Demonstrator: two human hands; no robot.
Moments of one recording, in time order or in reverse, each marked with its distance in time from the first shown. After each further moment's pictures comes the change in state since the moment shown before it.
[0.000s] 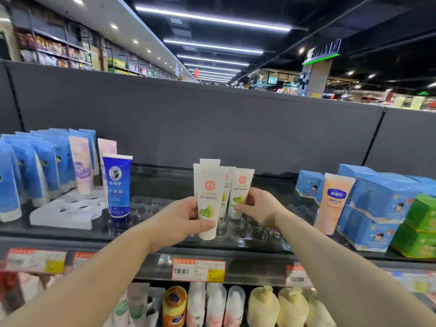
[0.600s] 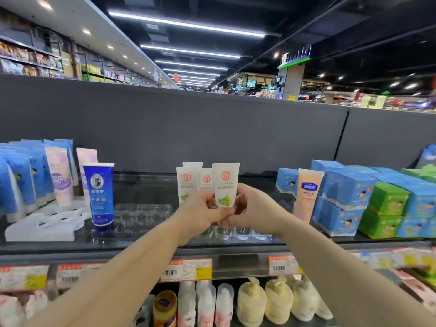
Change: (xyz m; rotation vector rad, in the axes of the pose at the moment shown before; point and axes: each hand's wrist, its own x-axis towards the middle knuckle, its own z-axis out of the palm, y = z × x) left_hand 0.028 0.035 0.044 -0.129 0.061 0.072; right_hand -0.071 -0.031 -0.026 0.077 -0.037 -0.172
